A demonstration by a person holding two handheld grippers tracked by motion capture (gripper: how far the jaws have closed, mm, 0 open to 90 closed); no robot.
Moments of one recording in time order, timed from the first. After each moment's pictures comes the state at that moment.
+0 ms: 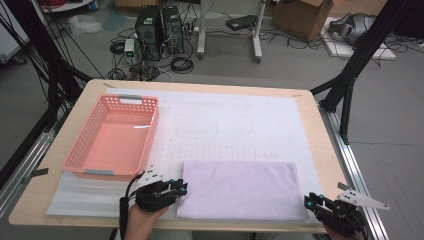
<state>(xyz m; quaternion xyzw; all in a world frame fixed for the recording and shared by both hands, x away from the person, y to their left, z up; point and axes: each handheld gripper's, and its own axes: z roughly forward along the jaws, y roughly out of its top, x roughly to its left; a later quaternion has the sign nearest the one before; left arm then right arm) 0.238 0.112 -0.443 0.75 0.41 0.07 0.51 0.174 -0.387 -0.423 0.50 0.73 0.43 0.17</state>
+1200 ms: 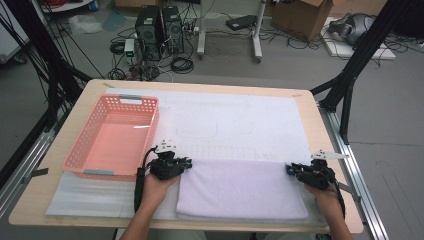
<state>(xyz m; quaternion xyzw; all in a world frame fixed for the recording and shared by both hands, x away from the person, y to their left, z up) 0.312 0.101 -0.452 0.75 0.46 0.10 0.46 0.294 -0.381 -0.449 0.47 0.77 0.42 0.12</state>
